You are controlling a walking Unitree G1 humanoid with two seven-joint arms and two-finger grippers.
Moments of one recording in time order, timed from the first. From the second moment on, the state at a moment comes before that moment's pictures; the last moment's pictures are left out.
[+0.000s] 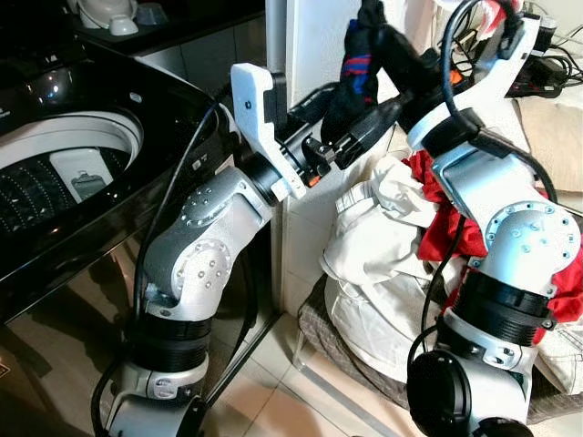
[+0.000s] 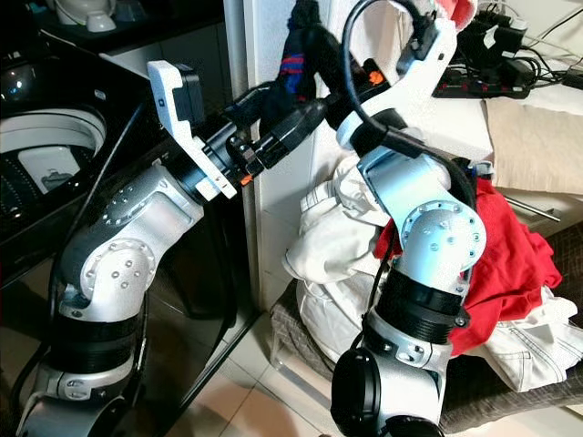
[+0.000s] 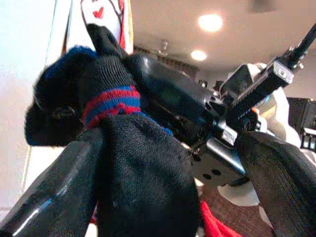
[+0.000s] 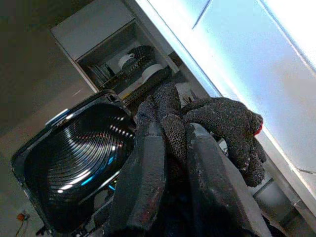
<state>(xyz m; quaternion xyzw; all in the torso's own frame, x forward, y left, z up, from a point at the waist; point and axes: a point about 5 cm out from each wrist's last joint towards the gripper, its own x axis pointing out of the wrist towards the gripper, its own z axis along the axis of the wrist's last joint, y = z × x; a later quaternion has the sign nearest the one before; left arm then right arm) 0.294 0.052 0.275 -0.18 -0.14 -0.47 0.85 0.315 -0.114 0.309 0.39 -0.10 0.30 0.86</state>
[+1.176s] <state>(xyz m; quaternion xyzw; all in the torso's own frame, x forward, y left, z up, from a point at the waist) 0.312 0.062 0.266 -0.14 -0.09 -0.39 0.91 0.313 -0.108 0.300 0.38 -0.08 0.29 0.87</state>
